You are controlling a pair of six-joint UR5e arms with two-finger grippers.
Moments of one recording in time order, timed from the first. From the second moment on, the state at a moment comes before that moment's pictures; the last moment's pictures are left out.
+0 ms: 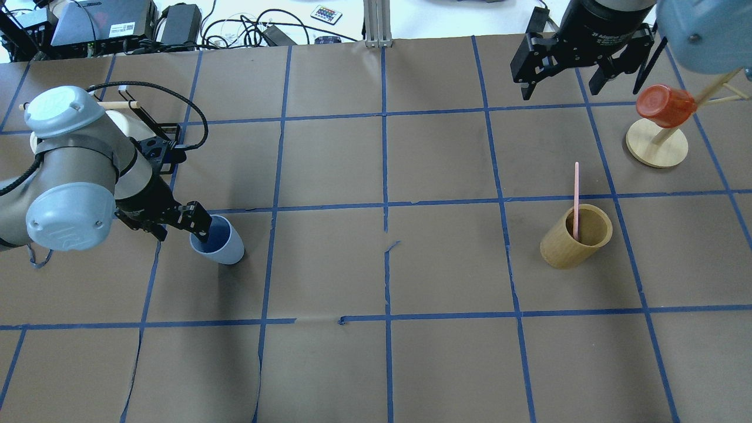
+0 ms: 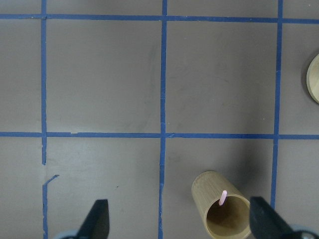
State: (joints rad) left arm -1.30 -1.67 -2.05 -1.13 1.58 0.36; right arm 1.56 -1.51 1.49 -1.65 -1.58 -0.03
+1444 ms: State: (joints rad) left arm -1.59 -1.64 -1.95 -1.23 1.39 -0.11; right arm 1.55 -1.50 1.50 -1.65 -1.58 -0.09
